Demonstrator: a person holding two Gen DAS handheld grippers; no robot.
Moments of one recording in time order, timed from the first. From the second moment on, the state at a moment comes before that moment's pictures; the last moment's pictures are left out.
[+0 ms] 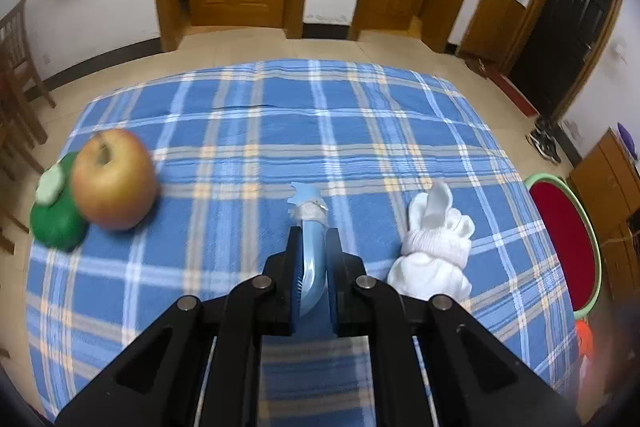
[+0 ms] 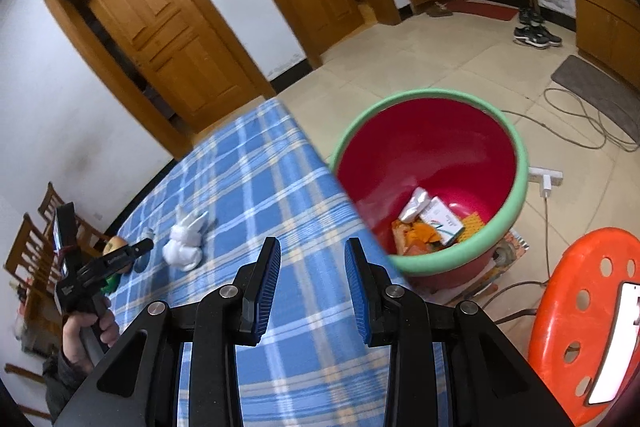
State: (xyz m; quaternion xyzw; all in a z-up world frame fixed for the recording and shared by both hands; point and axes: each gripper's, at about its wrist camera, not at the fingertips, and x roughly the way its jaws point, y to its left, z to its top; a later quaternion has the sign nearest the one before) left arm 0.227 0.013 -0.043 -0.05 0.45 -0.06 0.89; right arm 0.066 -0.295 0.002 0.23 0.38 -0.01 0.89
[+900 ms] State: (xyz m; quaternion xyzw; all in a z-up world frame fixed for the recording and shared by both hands) left arm 0.197 0.073 -0.049 -0.11 0.40 -0.01 0.91; right arm 0.154 -0.140 -0.042 0.14 0.44 0.08 0.88
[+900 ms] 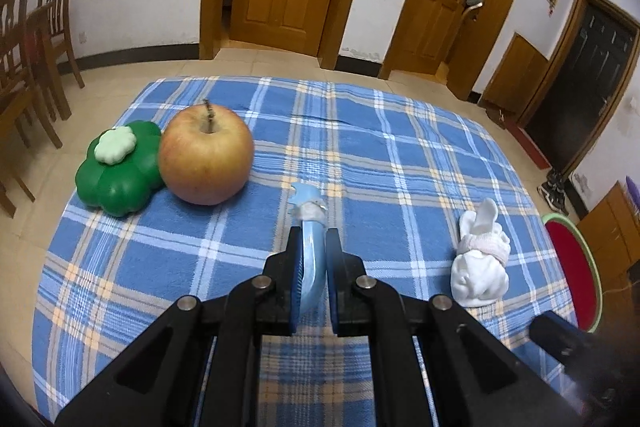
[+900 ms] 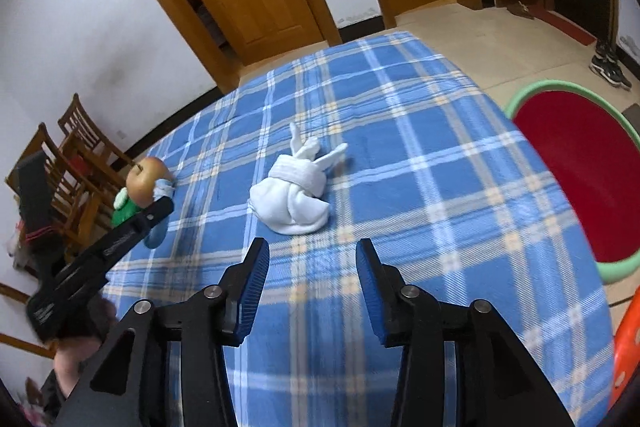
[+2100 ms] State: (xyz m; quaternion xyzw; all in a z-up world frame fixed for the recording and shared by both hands) left arm 0.203 0.078 -0.069 -0.14 0.42 -0.01 0.90; right arm 0.205 -0.108 -0.076 0.09 0.41 0.04 0.90
